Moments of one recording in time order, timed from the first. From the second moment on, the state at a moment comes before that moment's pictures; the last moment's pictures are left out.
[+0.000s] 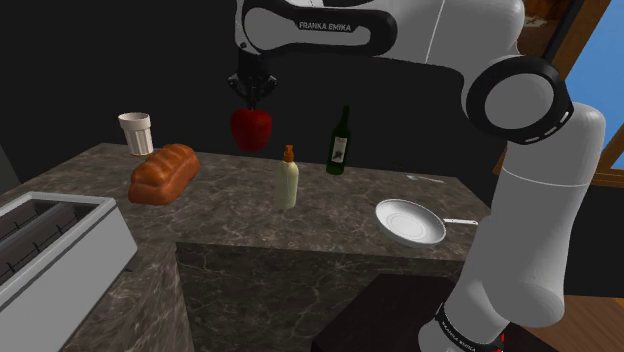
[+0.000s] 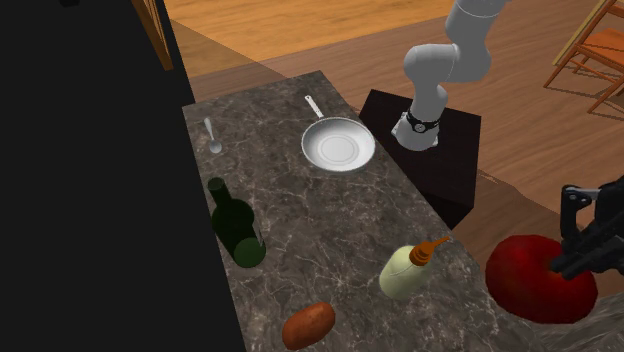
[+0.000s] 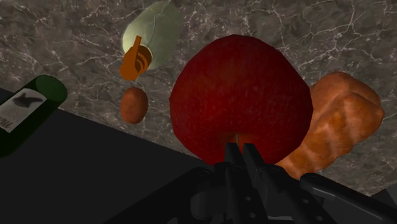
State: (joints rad) arm 0.34 0.20 0.01 -1.38 -0.31 1.86 0.74
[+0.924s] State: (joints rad) arm 0.33 0.17 0.01 -1.60 -0.33 2.05 0.80
